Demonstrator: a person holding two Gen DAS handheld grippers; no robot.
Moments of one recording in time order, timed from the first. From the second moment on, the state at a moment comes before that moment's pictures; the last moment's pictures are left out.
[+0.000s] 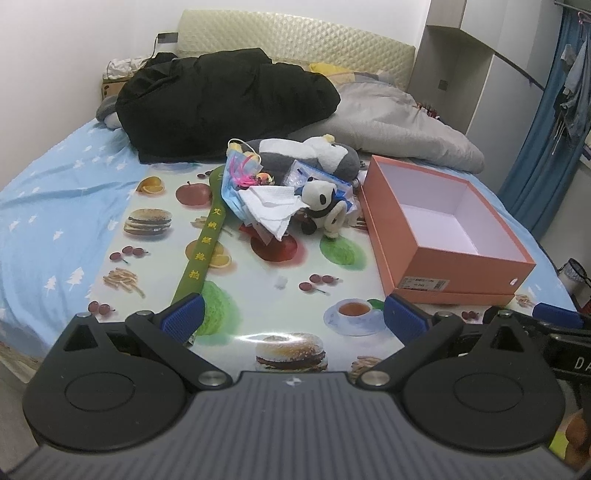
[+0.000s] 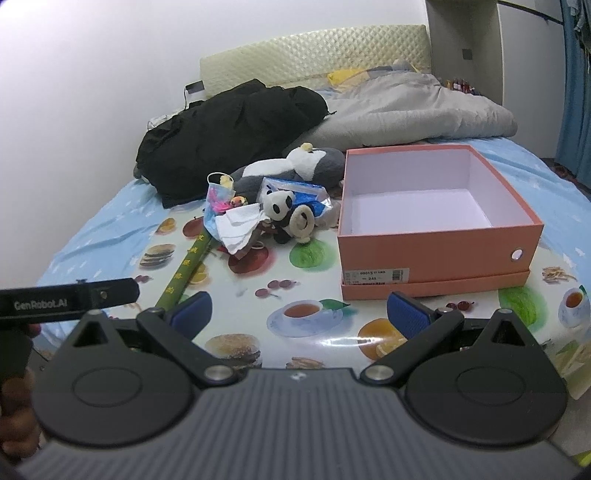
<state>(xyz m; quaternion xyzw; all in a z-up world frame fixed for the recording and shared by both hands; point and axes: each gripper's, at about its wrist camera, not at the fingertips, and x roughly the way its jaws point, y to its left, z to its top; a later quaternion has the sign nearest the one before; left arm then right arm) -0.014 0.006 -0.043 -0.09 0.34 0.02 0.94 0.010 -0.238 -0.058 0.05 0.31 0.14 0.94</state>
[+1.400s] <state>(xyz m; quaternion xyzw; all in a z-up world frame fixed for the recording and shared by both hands) 0.094 0.072 -0.106 -0.16 0.35 0.01 0.92 0.107 -0.173 -0.124 0.02 0.35 0.19 0.92</state>
